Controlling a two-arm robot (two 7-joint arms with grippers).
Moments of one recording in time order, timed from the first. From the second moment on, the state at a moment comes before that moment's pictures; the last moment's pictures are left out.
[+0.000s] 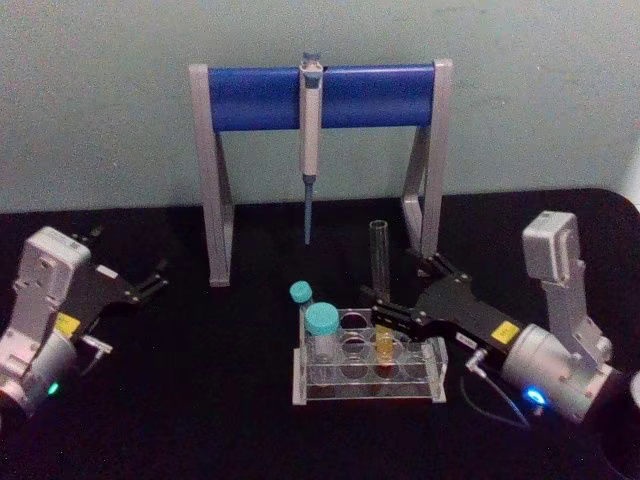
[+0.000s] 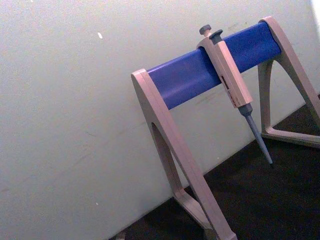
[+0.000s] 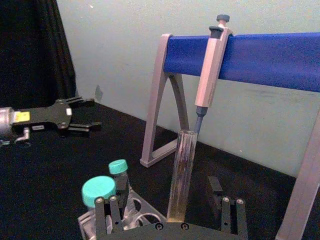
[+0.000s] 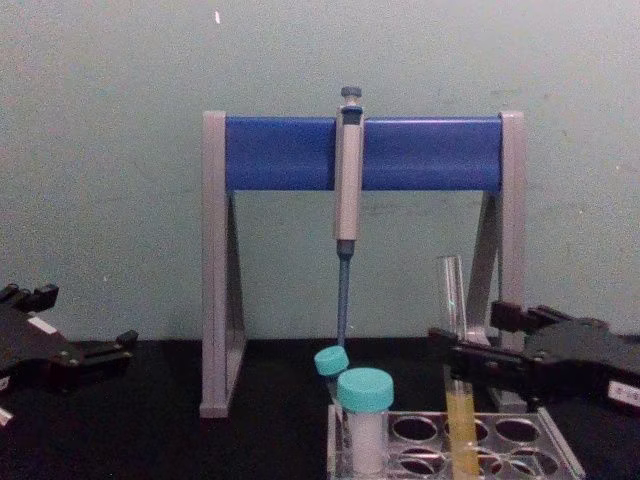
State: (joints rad) left arm -0.20 0.60 0.45 -1.41 -0.25 -0.12 0.03; right arm 0.17 0.42 -0.38 -1.49 0.45 -0.04 0.48
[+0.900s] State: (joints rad) left arm -0.20 0.60 0.45 -1.41 -0.25 -0.12 0.03; right arm 0.01 0.37 -0.20 -1.53 0.35 -0.11 0.21
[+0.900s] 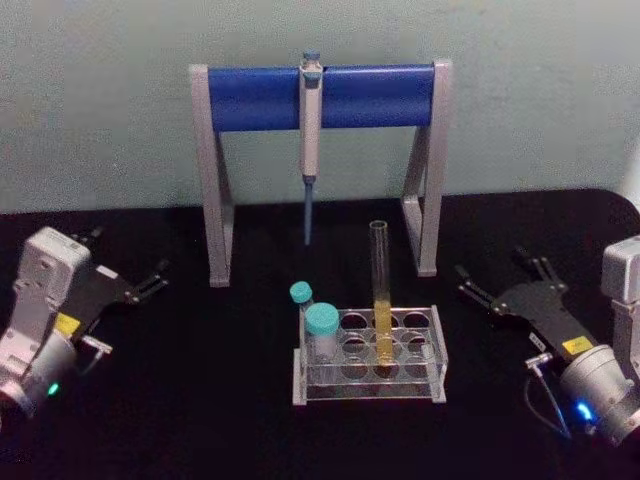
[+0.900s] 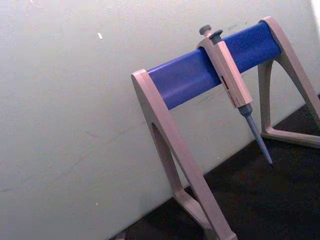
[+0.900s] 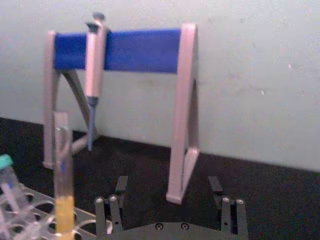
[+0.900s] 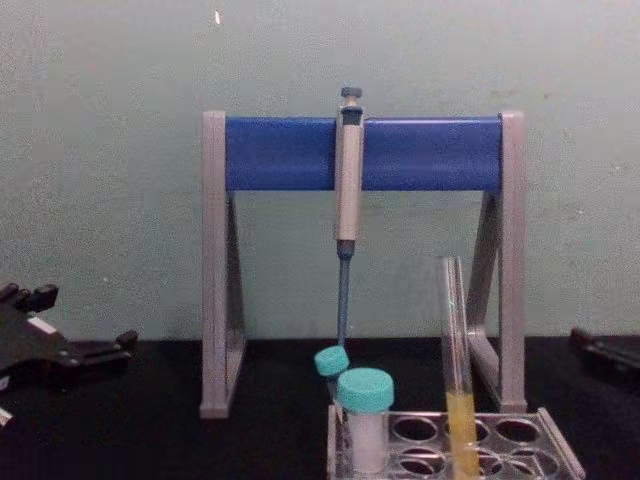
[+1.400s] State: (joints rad) left arm -0.20 0.60 0.45 -1.41 -0.25 -0.12 0.03; right arm 0.05 0.31 -0.19 -1.41 0.31 -0.06 0.20
